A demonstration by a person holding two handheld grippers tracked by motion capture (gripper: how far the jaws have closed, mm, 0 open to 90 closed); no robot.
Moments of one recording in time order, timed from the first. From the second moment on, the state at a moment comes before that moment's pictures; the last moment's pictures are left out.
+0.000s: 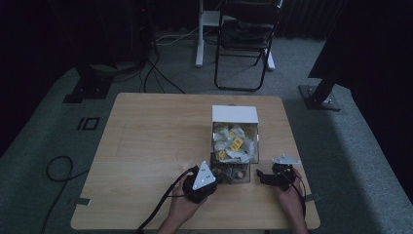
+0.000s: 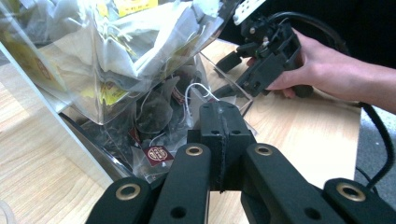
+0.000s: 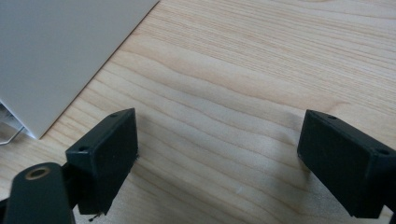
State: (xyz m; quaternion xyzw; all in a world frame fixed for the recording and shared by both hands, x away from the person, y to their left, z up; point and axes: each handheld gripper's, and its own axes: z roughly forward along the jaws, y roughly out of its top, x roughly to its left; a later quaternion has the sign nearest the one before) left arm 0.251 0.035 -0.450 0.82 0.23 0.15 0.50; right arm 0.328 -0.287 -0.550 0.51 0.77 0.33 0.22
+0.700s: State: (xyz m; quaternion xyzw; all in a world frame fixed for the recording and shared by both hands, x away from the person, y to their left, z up) left arm 0.244 0.052 -0.440 0.82 0.22 0.15 0.50; right arm 0.328 -0.287 -0.550 0.51 0.77 0.33 0.22
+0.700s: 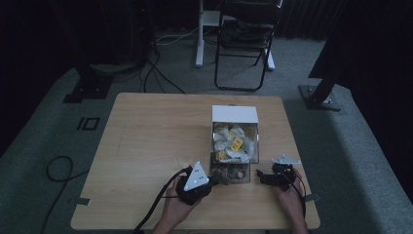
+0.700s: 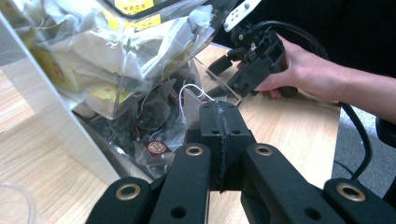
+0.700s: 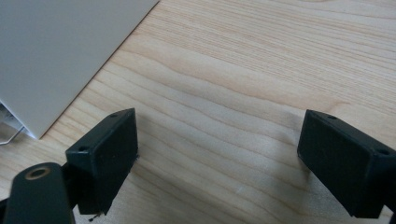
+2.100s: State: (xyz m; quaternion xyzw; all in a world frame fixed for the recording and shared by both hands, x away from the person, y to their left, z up) left arm 0.249 0.096 -0.428 0.81 0.25 0.16 0.50; right arm 0.328 -0.287 -0.550 0.51 0.77 0.33 0.22
